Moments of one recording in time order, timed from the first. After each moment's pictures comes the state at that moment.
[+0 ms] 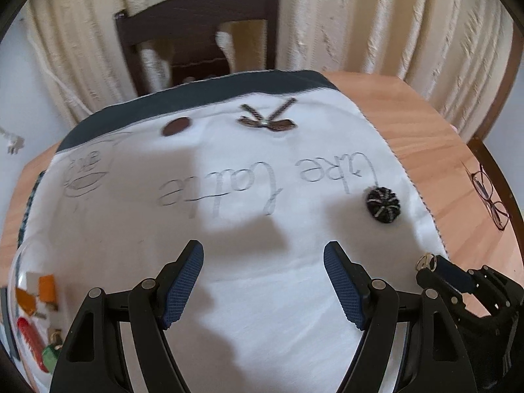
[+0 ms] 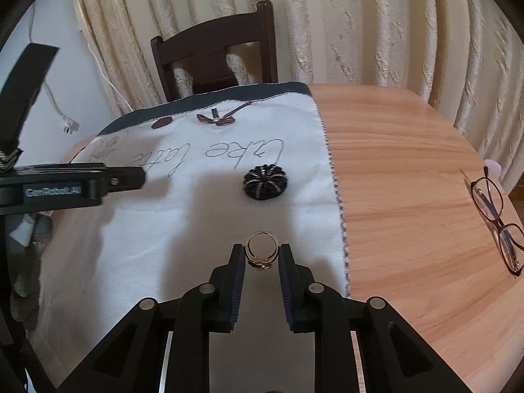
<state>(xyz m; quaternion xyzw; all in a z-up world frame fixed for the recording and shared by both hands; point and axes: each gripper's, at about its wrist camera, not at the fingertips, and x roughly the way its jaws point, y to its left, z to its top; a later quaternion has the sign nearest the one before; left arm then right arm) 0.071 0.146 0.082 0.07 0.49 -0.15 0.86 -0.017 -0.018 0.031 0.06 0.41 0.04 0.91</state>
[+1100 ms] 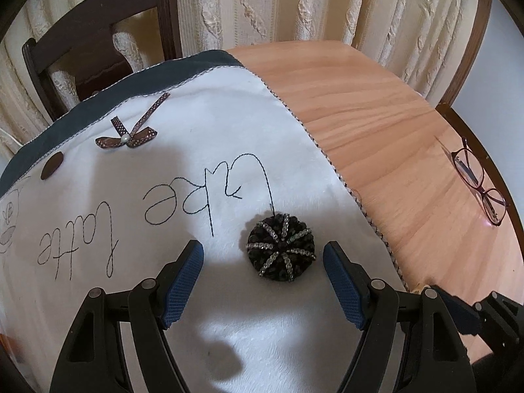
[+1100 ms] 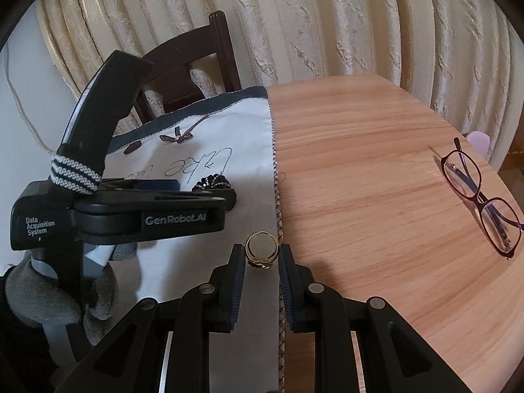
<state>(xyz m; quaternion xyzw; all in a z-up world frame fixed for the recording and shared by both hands) 0.100 0.024 0.030 0.11 0.50 -0.24 0.82 -0.020 -0.067 0.027 0.11 0.40 0.01 0.91</state>
